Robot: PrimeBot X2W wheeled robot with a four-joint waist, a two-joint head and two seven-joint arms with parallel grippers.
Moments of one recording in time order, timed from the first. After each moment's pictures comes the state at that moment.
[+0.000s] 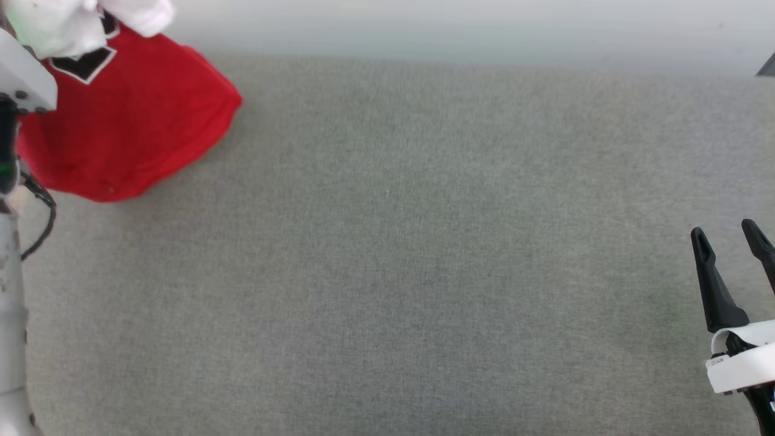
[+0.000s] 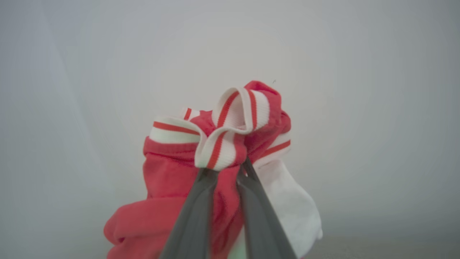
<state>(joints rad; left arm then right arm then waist) -0.93 0.48 0.02 0.42 -0.38 -0.02 0.15 -0.13 -0.43 0.07 0.04 0.47 0.13 -0.19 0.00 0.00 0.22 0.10</state>
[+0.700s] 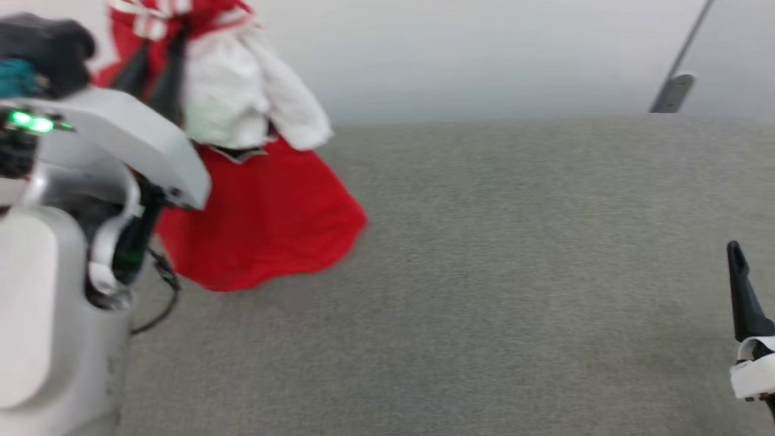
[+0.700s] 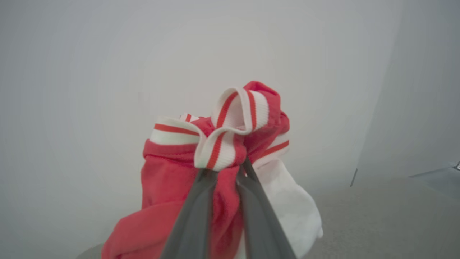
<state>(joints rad) -0.68 0.39 -0.12 -0.07 -0.43 0.03 0.45 -0.11 -0.37 -0.05 0.10 0.40 0.13 -0.18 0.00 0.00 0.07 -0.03</state>
